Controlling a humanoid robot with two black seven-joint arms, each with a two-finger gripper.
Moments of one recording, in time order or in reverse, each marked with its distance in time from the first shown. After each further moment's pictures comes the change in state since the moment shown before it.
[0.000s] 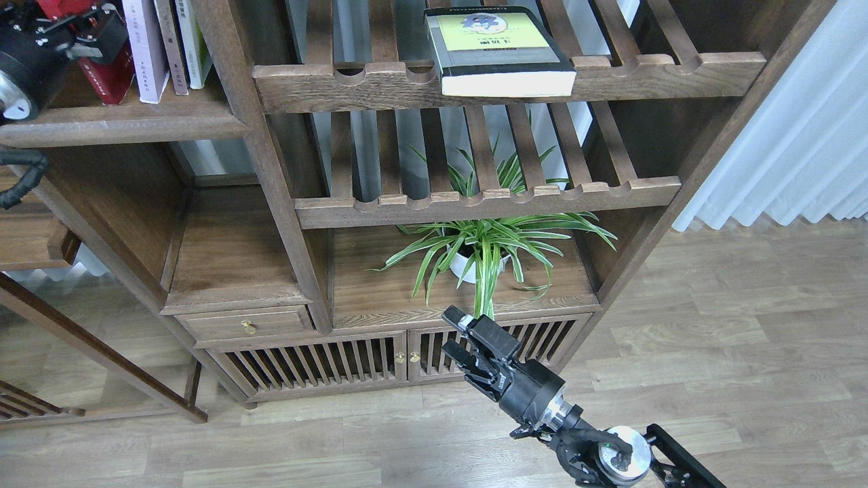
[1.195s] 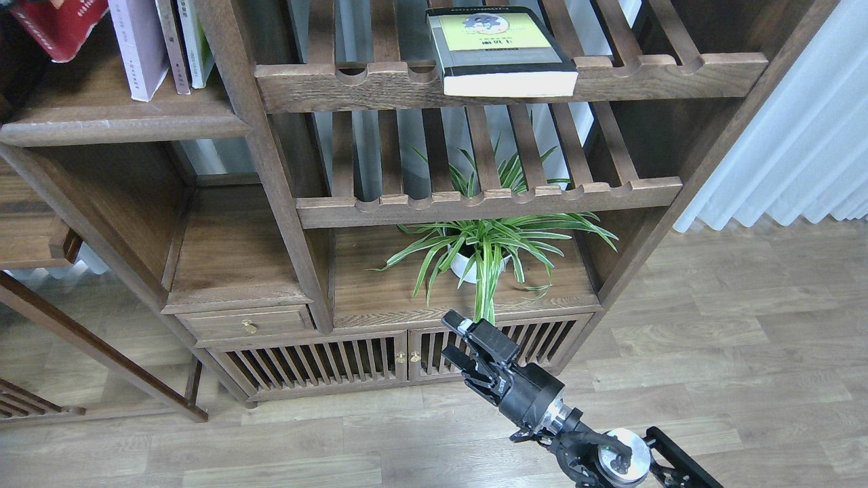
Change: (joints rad) left arm -0.055 0.074 0.067 -0.074 -0.093 0.106 0.044; right arm -0.001 0.000 -0.005 -0.002 0.000 0.000 0.000
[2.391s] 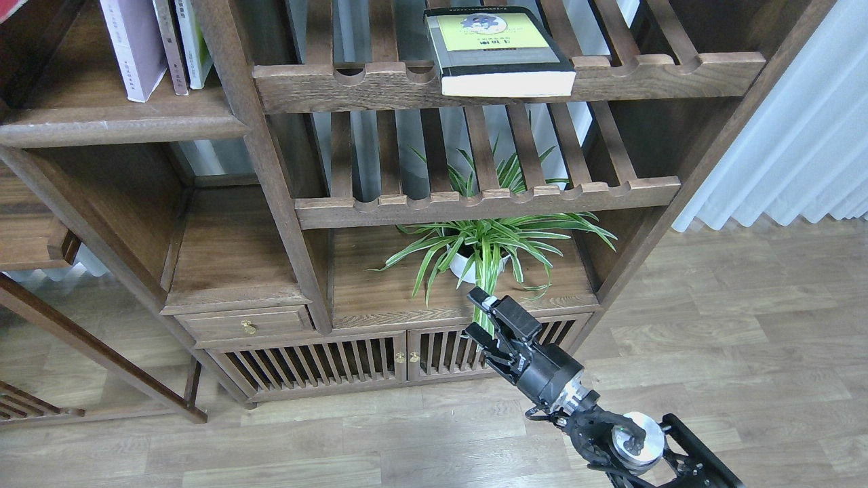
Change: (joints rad) left arm 0.045 0.433 0.032 -0.238 -0.295 -0.404 0.004; right arm 0.027 0.000 0.087 -0.018 0.001 -0.037 0.002
